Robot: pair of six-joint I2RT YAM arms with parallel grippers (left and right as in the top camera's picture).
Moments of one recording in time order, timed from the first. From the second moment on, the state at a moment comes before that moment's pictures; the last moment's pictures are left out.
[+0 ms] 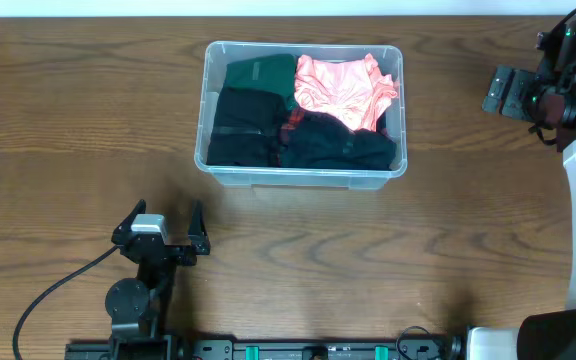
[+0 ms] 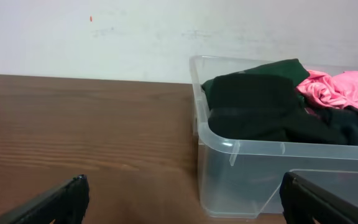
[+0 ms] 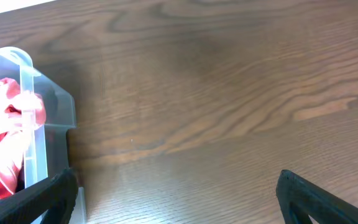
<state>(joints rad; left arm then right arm) 0.03 0.01 0.02 -0.10 0.12 -0.08 -0.16 1.55 1.56 -0.92 0.03 0.12</state>
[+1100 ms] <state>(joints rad) 0.03 0.01 0.02 -0.11 0.12 -0.08 0.11 0.84 0.97 -0.30 -0.09 0.03</state>
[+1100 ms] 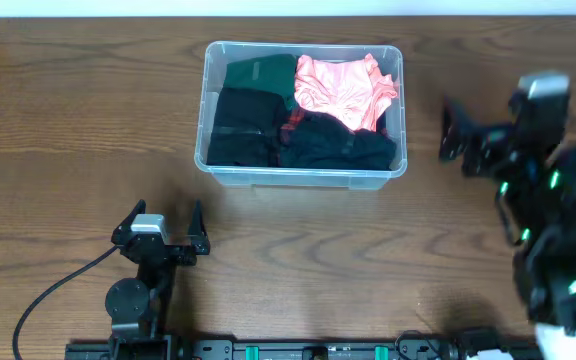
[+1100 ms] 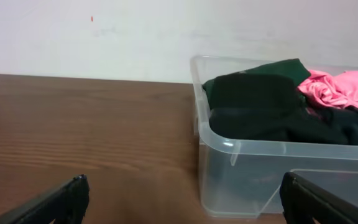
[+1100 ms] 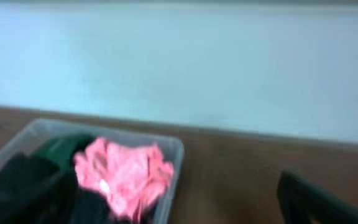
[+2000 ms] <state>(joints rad) 0.03 0.01 0.02 -0.11 0.11 -0.07 0.10 0.11 0.04 -0.04 -0.22 -0.02</state>
